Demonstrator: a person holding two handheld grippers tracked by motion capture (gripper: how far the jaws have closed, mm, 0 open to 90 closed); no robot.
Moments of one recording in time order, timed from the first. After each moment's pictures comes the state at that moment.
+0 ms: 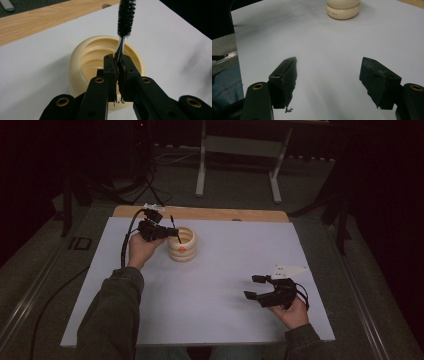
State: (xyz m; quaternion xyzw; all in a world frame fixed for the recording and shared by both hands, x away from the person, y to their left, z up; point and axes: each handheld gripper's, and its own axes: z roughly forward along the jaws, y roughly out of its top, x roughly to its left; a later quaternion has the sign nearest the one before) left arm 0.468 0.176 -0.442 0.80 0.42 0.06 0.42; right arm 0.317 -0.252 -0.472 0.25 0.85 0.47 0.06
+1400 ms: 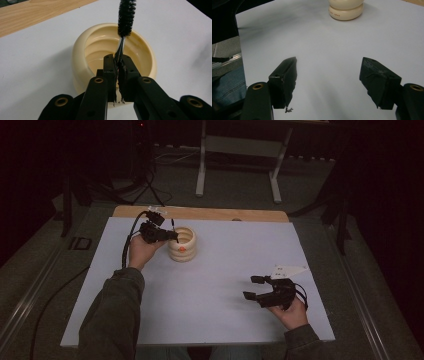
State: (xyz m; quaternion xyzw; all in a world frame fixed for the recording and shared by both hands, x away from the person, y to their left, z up) left arm 0.471 0.172 -0.451 0.82 0.42 0.06 0.39; right arm 0.317 -0.250 -0.473 0.25 0.84 0.48 0.05
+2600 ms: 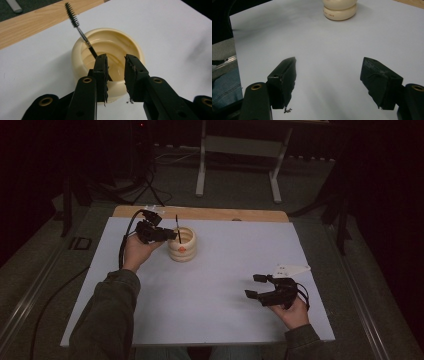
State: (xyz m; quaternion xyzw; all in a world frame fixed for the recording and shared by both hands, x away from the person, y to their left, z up) left arm 0.451 0.178 -0.431 0.82 0.40 0.08 0.39; right arm 0.318 -0.255 -0.473 0.26 0.84 0.48 0.06
